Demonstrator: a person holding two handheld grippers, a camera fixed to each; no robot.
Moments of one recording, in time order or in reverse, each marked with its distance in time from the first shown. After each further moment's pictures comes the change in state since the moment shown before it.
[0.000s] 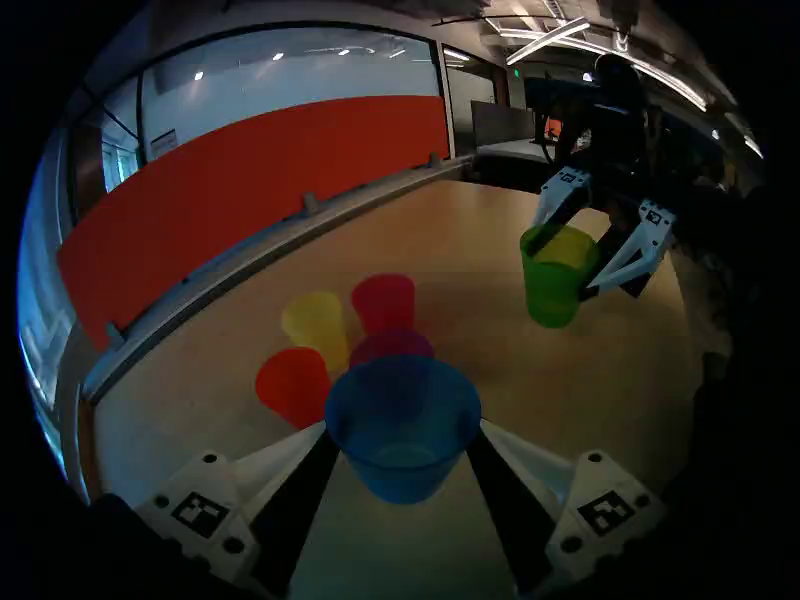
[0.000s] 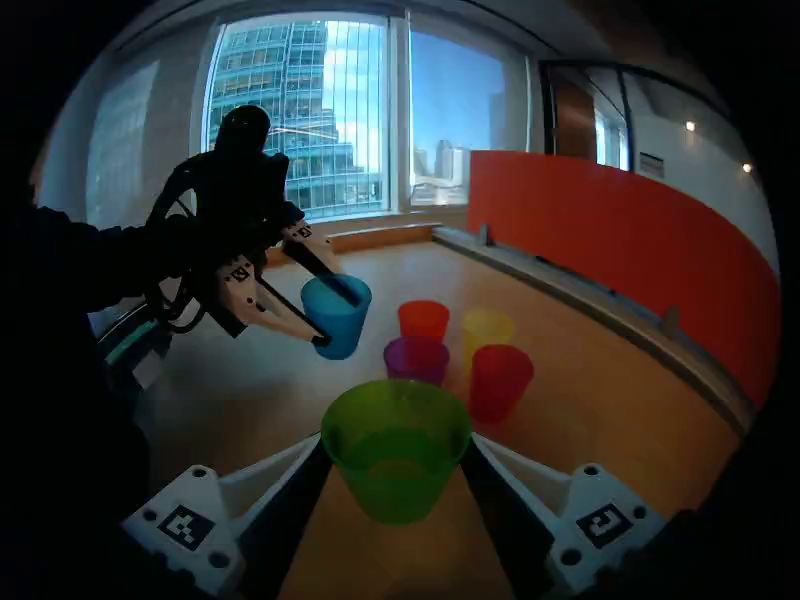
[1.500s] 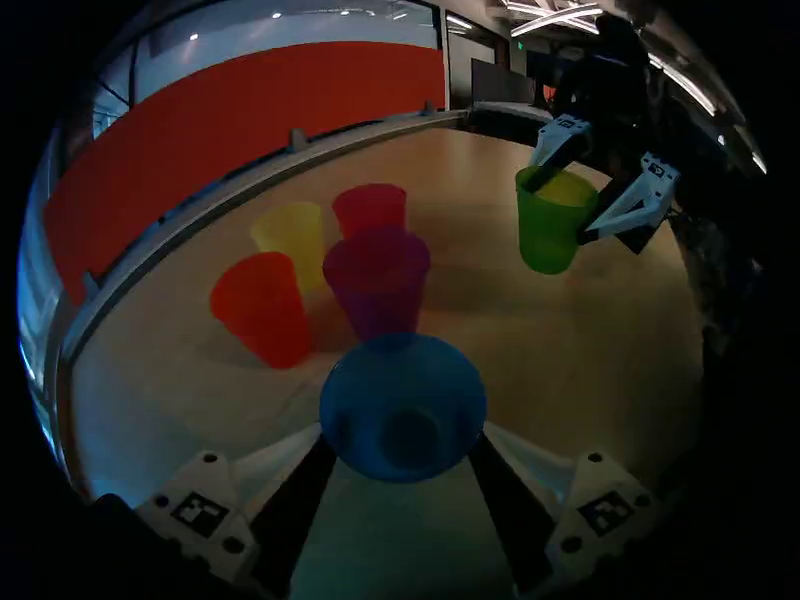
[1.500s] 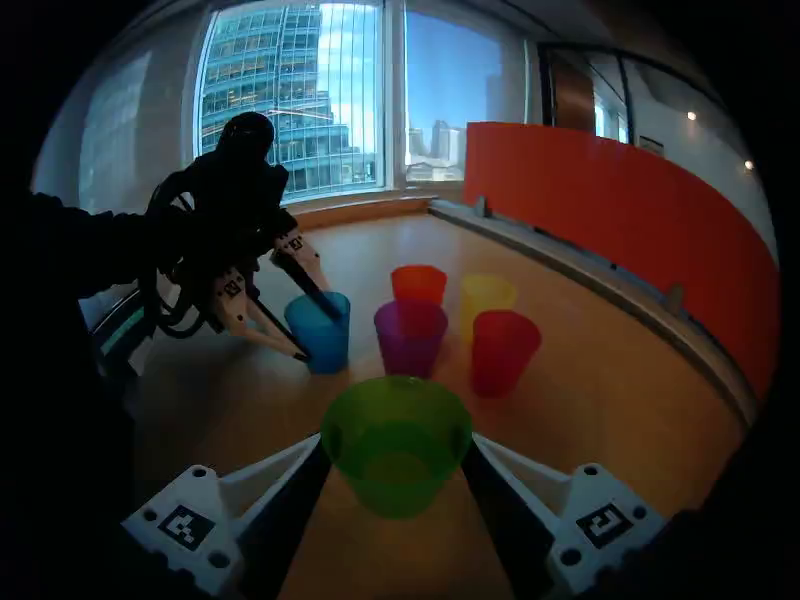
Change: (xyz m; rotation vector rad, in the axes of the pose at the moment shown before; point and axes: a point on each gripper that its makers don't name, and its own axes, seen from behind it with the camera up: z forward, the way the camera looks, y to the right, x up) left arm -0.075 0.009 0.031 -0.056 -0.148 -0.035; right arm -0.032 0.005 0.022 -0.013 -0.068 0.009
